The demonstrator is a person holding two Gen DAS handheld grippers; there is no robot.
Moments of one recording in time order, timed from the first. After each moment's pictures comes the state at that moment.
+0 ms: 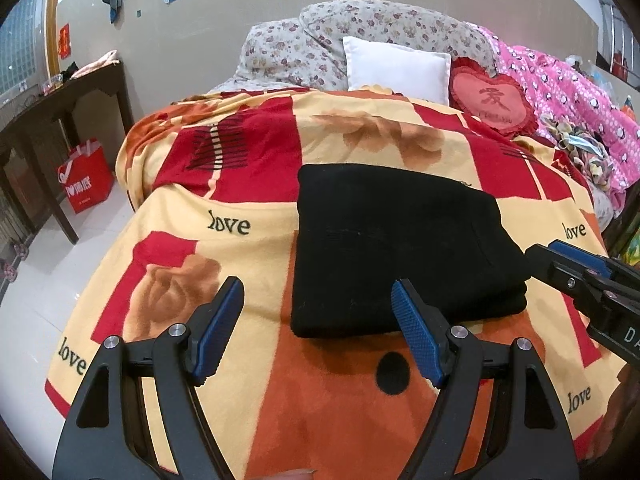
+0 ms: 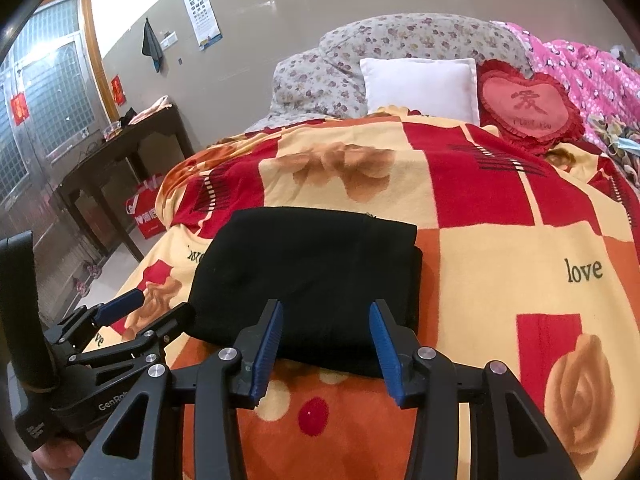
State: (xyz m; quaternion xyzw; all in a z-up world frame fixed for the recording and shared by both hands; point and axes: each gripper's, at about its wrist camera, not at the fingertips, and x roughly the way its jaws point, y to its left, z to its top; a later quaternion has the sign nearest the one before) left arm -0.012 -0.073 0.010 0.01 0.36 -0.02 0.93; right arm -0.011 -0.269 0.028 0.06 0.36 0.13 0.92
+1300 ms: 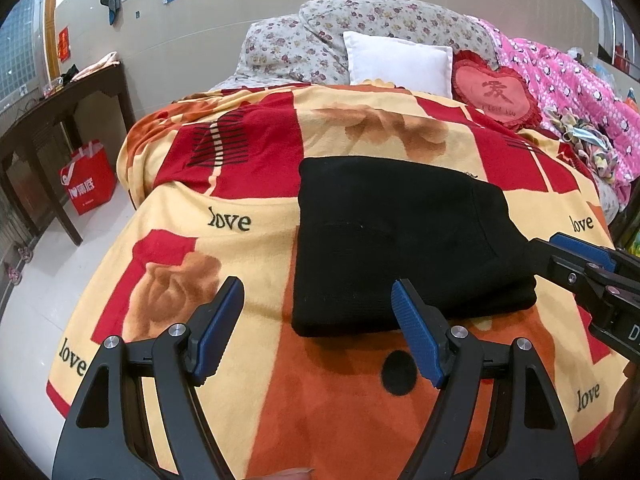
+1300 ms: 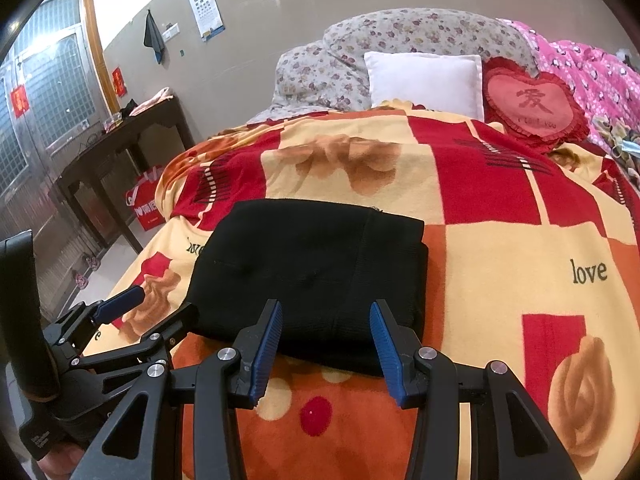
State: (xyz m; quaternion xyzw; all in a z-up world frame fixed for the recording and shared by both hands) left arm -0.009 -0.076 0.004 0.01 0.37 -0.02 0.93; right arm -0.009 -0.265 0.025 0.05 0.37 0.13 0.92
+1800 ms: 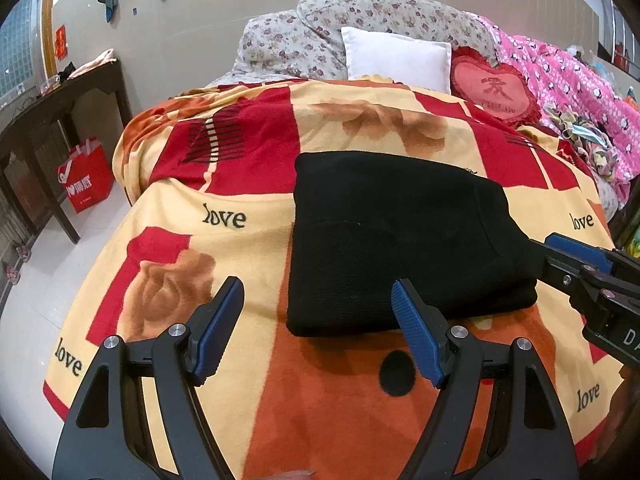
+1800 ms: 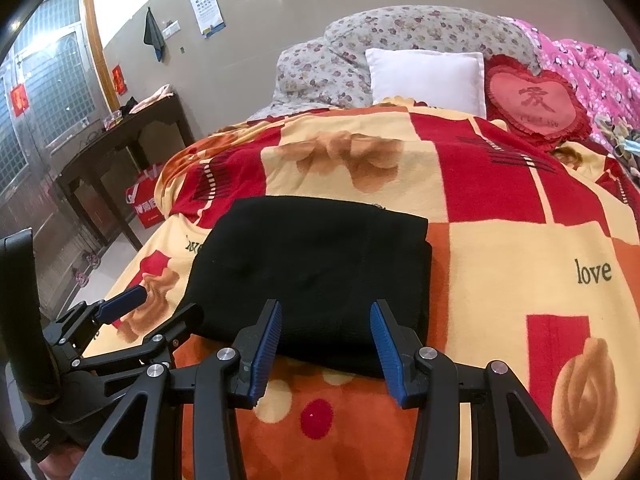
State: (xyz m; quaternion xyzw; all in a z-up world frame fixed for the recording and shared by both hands) left arm -0.005 -0.077 0.000 0.01 0.37 -0.02 0.93; right arm -0.002 -0.262 0.022 0.05 0.38 0.14 0.91
